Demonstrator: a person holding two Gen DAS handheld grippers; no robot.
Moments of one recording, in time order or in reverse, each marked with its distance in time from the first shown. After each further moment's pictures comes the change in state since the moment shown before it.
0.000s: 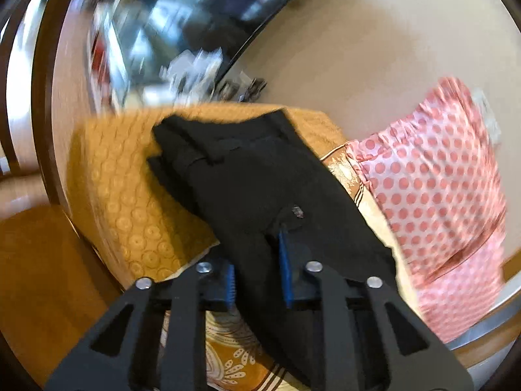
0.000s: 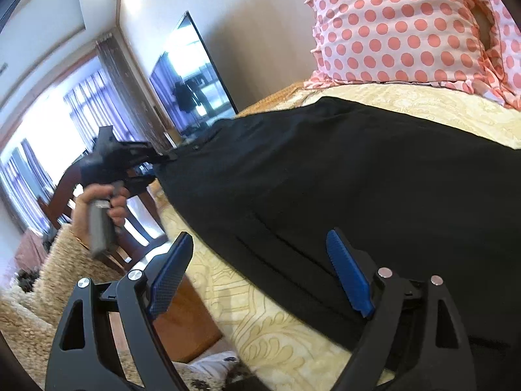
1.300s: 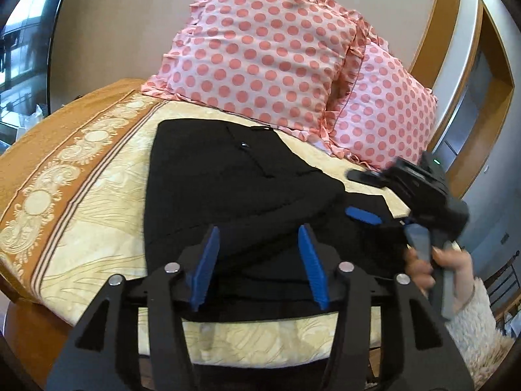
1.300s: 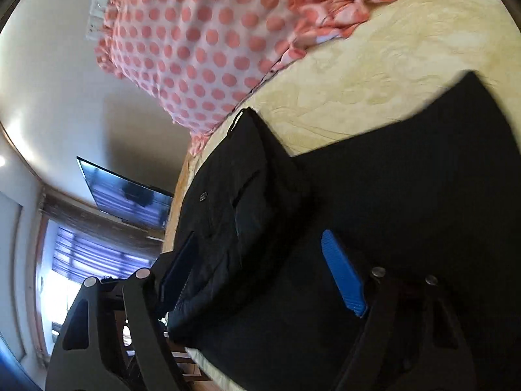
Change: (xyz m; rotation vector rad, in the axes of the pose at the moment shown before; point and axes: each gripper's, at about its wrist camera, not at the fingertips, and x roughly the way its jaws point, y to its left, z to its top) left arm -0.052 -0.171 -0.156 0.634 0.172 -0.371; right arm -0.042 -0.162 0.053 0.722 -0.052 -0.109
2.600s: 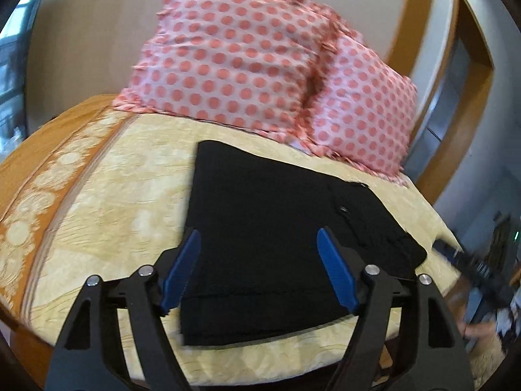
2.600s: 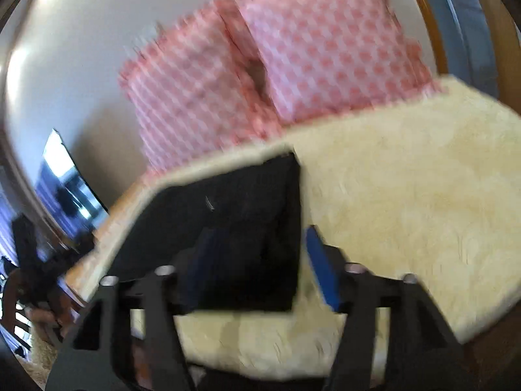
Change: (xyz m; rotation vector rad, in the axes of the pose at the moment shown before) left arm 0.018 -0.019 0.007 0.109 0.004 -0.098; right arm -0.176 -0.011 -0.129 -0.369 -0.470 -0.291
